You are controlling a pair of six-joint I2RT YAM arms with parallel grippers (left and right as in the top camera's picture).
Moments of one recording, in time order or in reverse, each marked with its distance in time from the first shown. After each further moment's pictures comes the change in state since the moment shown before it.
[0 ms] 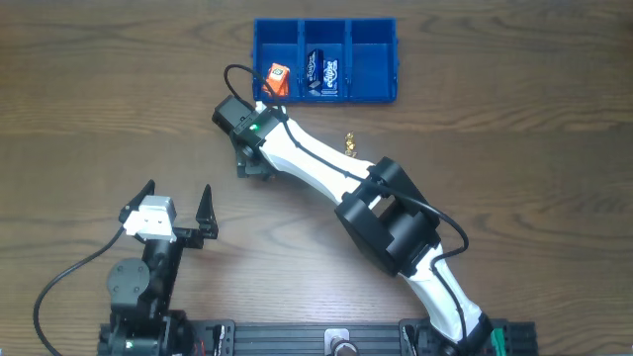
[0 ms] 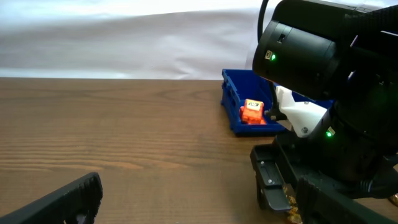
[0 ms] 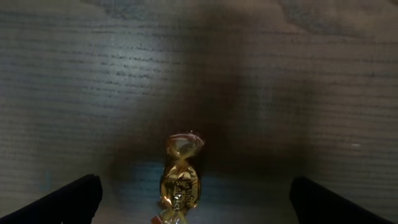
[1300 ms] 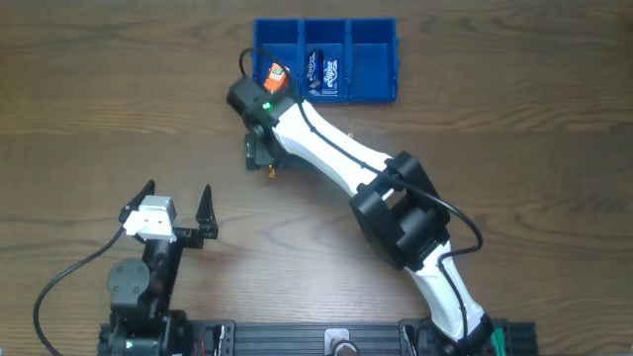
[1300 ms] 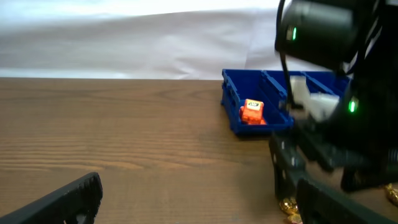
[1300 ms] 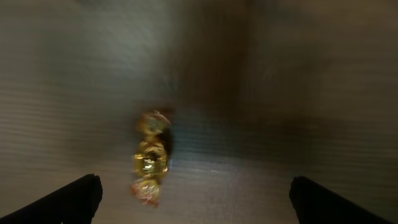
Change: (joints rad) left arm 0.000 0.000 0.000 0.000 0.000 0.000; right arm -0.067 -0.017 0.031 -0.113 -0.127 -0.053
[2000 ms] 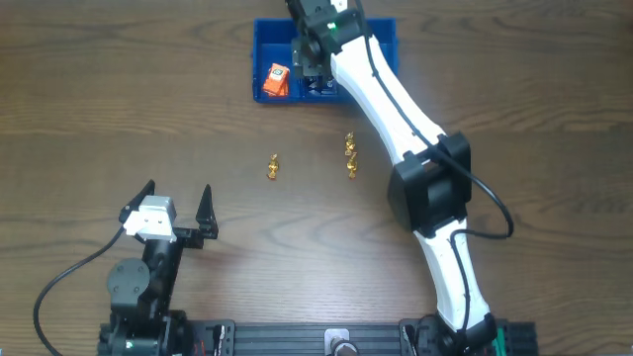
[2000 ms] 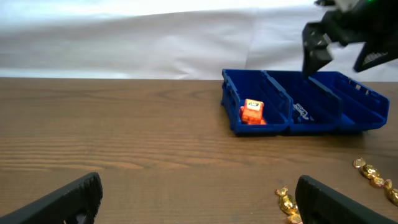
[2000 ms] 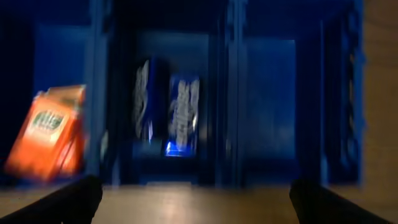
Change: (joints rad) left arm 0.000 0.000 0.000 0.000 0.000 0.000; right arm -0.249 0.081 0.490 -0.131 0.262 -0.279
